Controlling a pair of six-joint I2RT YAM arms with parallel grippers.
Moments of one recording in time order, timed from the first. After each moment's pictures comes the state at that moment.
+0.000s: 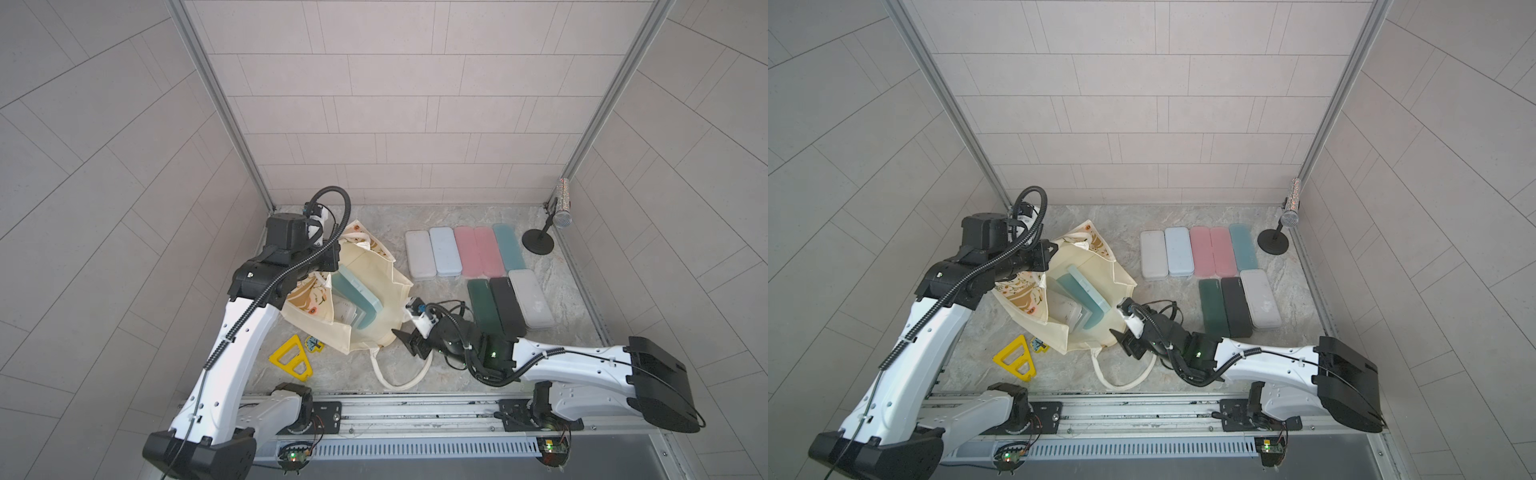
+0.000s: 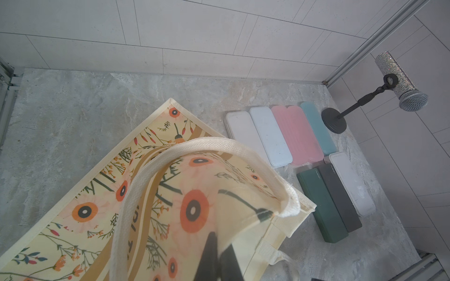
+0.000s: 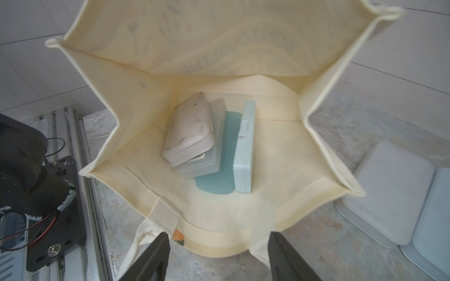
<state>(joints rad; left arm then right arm) -0.19 1.09 1.32 -0.86 0.22 -0.20 1.17 1.28 0.66 0.24 0.24 0.08</state>
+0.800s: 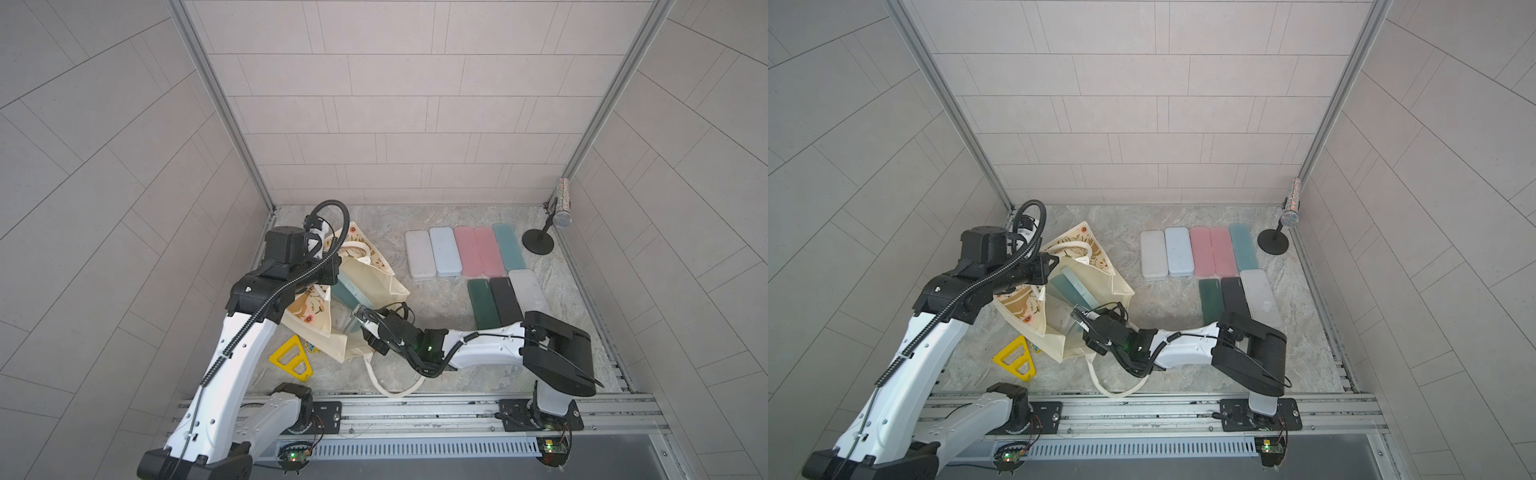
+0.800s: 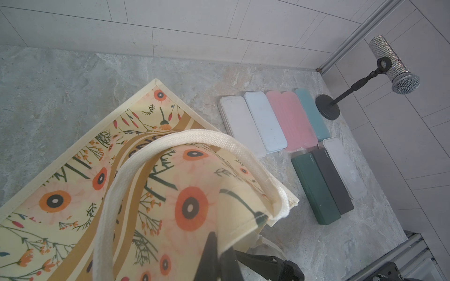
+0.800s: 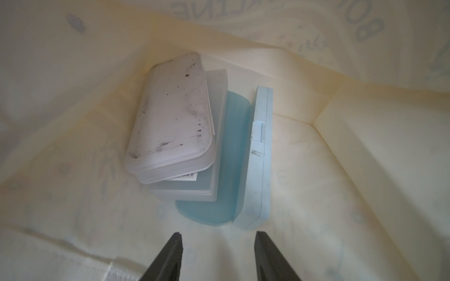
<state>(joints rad) -0.19 1.01 1.22 -0.86 0.27 -0.20 1.19 1.80 0.99 0.30 0.39 -0.05</state>
